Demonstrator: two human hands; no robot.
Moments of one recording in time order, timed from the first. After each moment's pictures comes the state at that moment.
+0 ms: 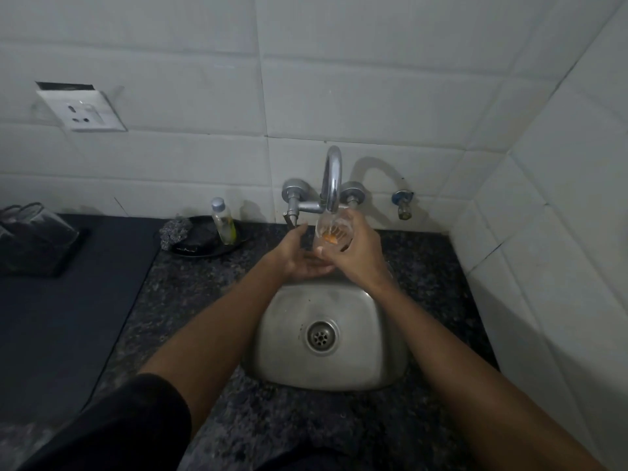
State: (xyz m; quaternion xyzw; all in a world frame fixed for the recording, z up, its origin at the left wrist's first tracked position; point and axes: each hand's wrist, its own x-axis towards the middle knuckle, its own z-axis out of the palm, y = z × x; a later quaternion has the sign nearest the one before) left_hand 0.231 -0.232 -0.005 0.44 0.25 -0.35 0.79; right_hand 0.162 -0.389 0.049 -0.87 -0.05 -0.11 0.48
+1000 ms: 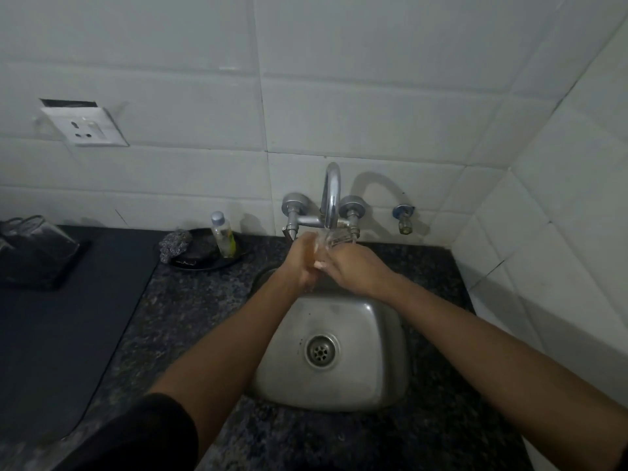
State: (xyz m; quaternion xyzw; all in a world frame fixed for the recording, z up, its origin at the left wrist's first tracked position) left_hand 0.233 -0.260 0.013 0.40 0.19 -0.26 0.86; right_hand 0.193 -0.403 0.063 -0.94 -0.34 -0.04 0.06
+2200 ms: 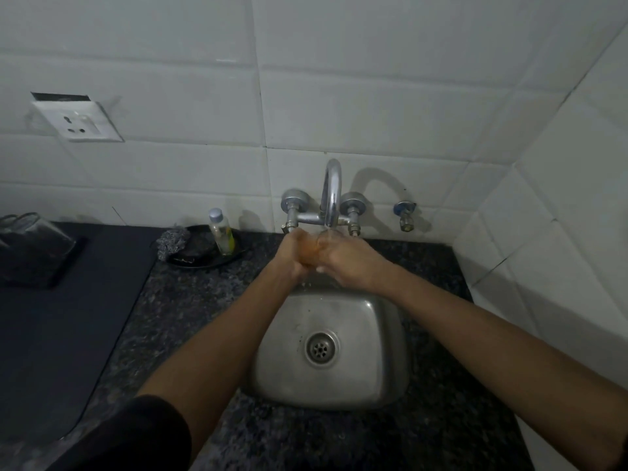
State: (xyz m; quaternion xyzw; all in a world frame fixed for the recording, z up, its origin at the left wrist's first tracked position) left_hand 0.237 -0.244 0.017 0.40 0.23 -0.26 0.85; right_hand 0.206 -0.399 0.054 -0.91 -0.41 -0.07 0.03
